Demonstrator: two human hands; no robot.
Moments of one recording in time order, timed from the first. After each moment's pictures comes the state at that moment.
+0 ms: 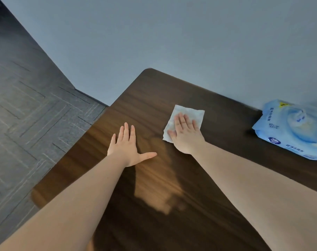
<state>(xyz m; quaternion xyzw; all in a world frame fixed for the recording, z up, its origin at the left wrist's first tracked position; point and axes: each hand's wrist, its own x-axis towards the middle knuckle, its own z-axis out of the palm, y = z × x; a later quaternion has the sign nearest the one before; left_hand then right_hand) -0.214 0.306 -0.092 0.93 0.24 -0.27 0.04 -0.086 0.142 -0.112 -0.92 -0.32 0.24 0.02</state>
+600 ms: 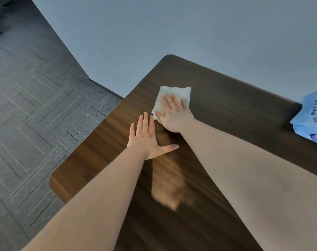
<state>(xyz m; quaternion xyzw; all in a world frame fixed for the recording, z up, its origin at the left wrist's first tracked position) -0.216 0.310 -0.102 0.94 0.23 -0.23 0.09 -0.090 0.244 -0.119 -0.89 -0.40 0.22 0.05</state>
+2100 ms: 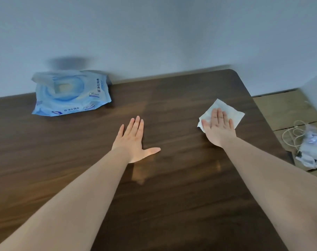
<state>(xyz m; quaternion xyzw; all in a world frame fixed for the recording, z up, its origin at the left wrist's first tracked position) -0.148 -0.216 -0.101 0.94 -0.24 -0.25 -0.01 -0.194 -0.500 -0.105 -0.94 0.25 0.21 0.09</state>
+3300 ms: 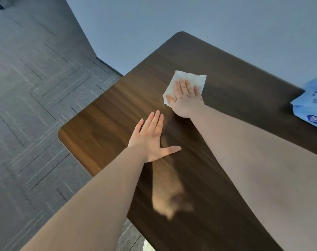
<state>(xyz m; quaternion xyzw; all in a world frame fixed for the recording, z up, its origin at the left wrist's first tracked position) -0.306 0.262 -0.114 0.97 0.17 -0.17 0.09 -0.126 0.211 -0.121 -0.90 -0.38 0.20 0.00</state>
